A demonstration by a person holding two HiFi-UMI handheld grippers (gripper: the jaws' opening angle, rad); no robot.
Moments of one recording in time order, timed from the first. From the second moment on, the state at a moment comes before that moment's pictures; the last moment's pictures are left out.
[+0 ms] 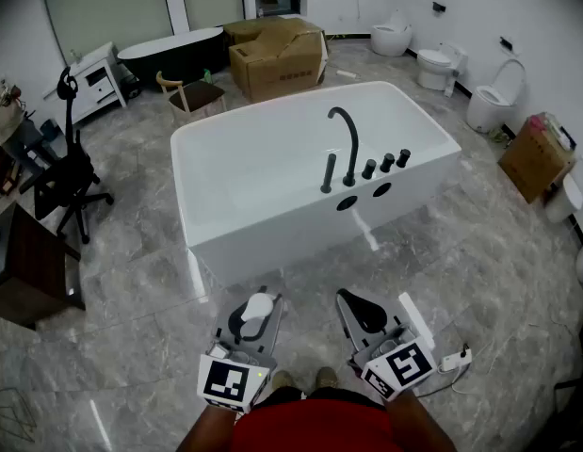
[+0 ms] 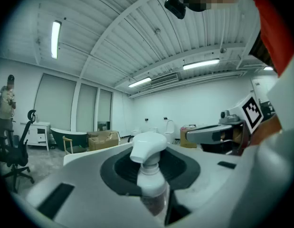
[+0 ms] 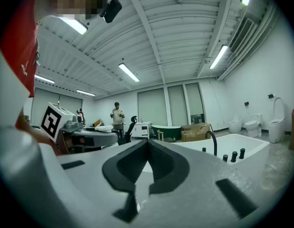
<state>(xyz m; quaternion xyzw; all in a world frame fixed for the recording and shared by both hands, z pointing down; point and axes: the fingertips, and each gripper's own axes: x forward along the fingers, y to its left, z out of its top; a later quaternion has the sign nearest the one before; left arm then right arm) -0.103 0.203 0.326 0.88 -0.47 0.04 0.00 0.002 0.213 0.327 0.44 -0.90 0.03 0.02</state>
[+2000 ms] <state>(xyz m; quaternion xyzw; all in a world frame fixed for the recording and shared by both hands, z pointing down) -0.089 -0.142 0.410 0.84 -0.54 0.07 0.02 0.067 -0.100 0.372 0.41 -0.91 0.07 0.01</state>
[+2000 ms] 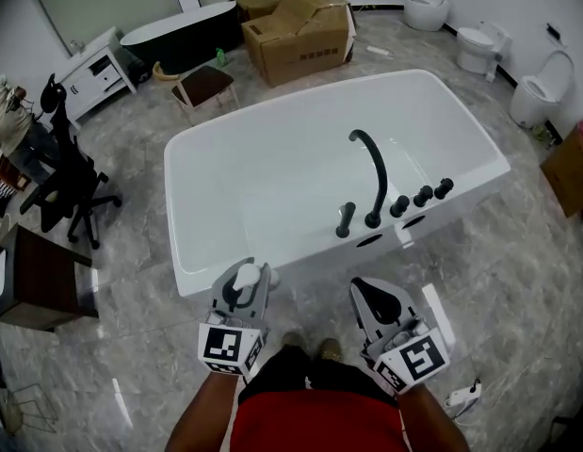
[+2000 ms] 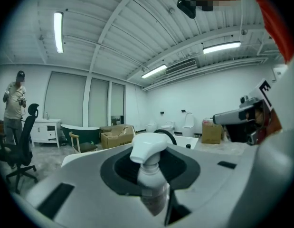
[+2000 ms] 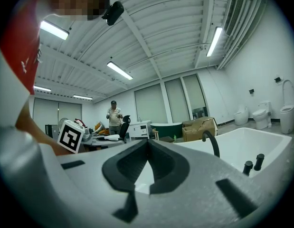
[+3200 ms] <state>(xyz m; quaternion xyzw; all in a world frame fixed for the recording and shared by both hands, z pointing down) -0.094 -0.280 0.609 0.86 -0.48 0.16 0.08 0.058 -0.166 0.452 0.49 -0.86 0.13 0.11</state>
